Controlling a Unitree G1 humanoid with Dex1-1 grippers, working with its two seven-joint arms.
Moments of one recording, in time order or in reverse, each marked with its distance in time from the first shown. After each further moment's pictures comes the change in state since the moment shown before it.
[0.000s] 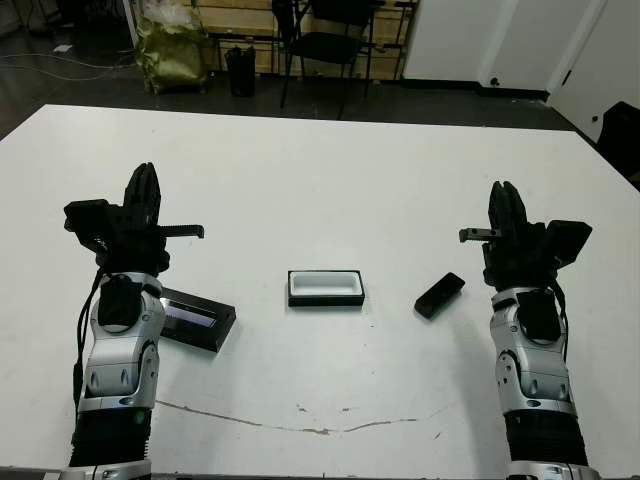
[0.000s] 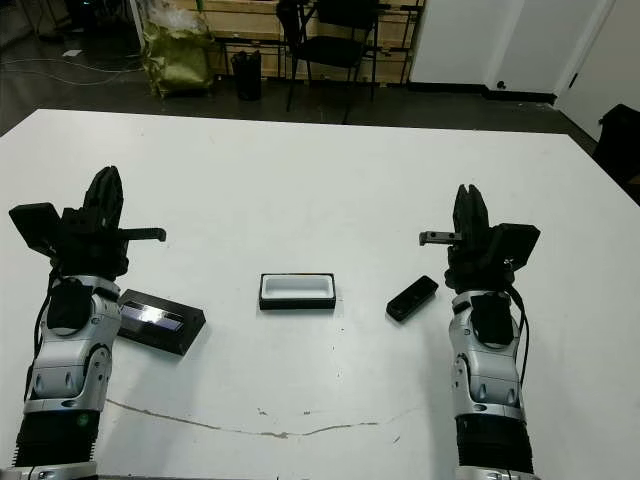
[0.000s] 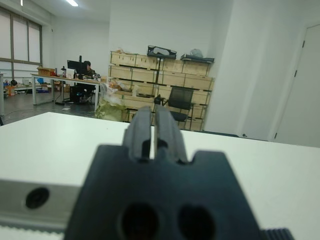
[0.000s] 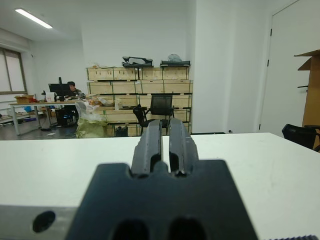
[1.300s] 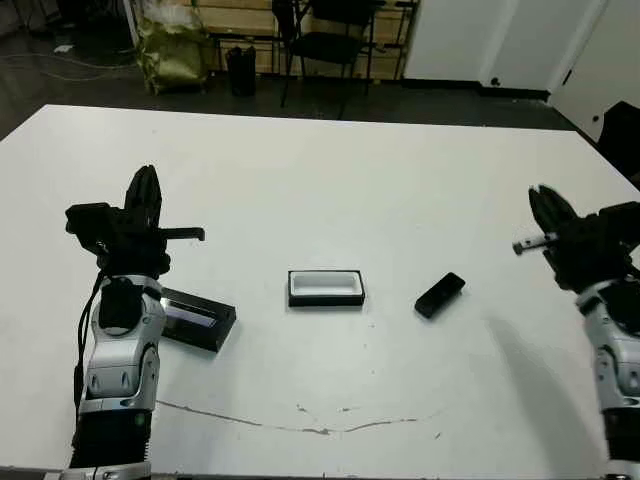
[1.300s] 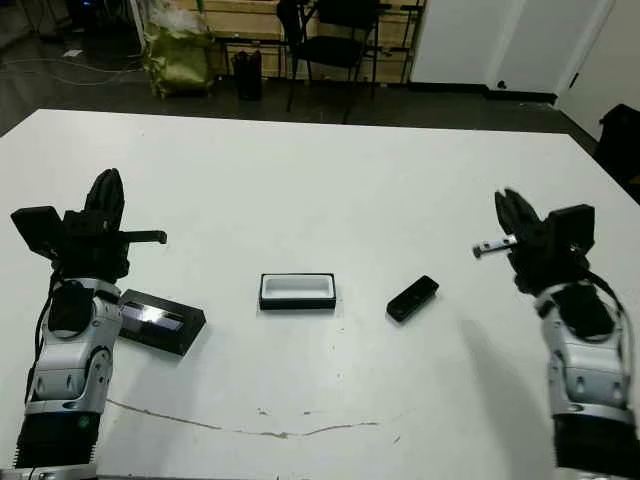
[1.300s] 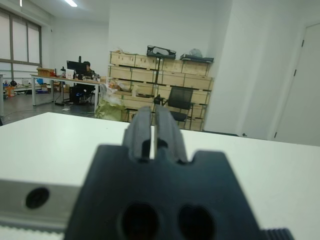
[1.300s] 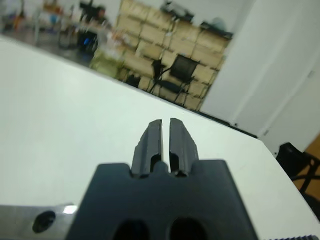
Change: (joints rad) left arm 0.006 0.000 -0.004 0.010 0.004 -0.017 0.000; right arm 0.003 -0.468 -0.045 0.026 0.053 0.236 0.460
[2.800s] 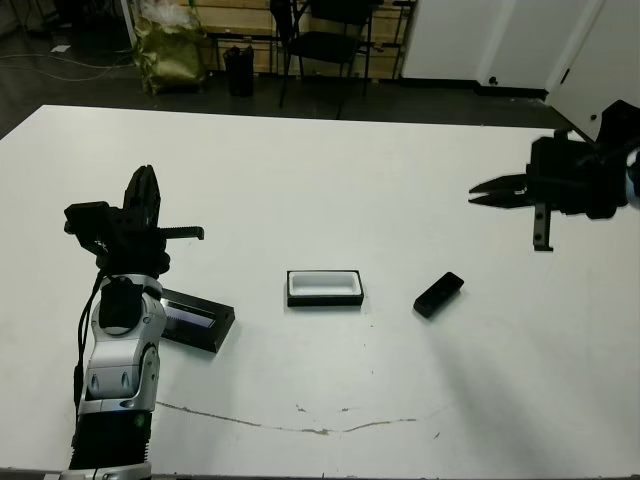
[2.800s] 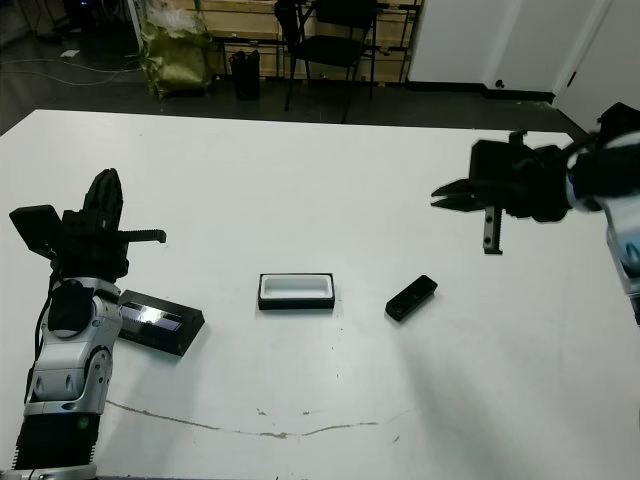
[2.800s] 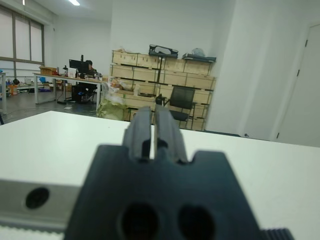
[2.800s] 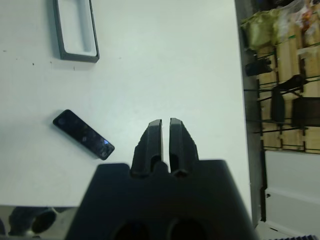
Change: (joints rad) left arm 0.005 -0.001 -0.001 -0.024 0.002 0.025 0.014; right arm -0.550 -0.280 0.482 0.116 -0.265 -0.017 0.739
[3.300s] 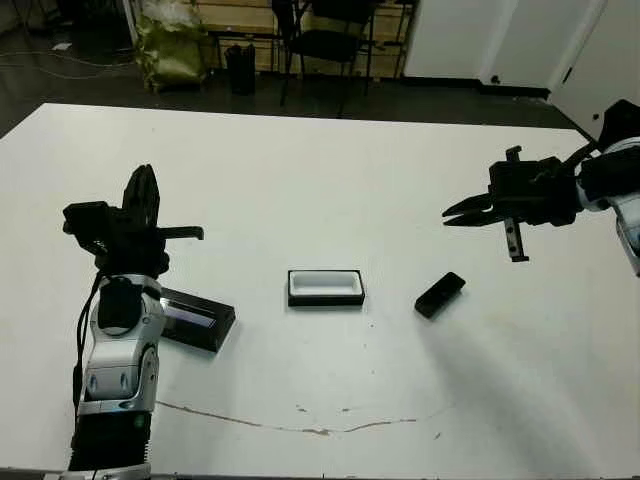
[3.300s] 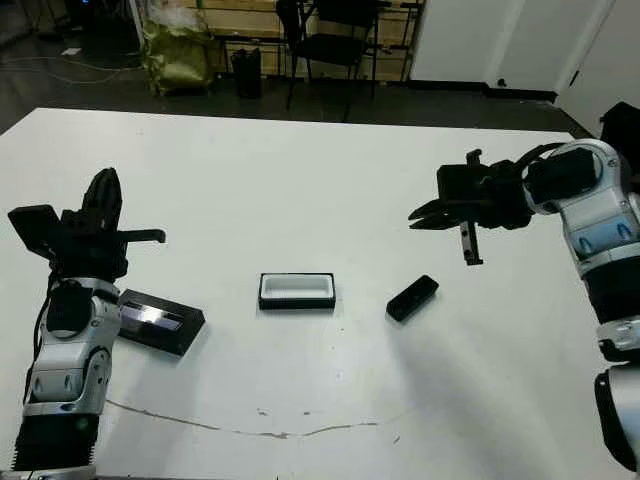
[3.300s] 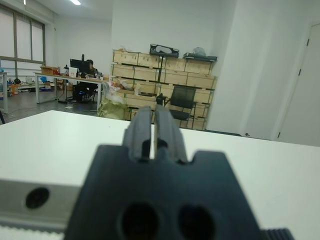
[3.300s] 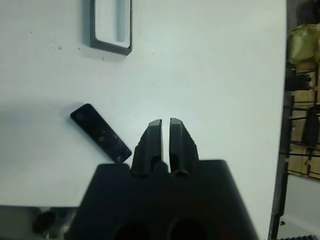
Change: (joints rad) left arm 0.003 0.000 -0.001 -0.015 0.001 0.015 0.010; right arm -0.067 0.083 0.084 0.201 -0.049 -0.198 0.091
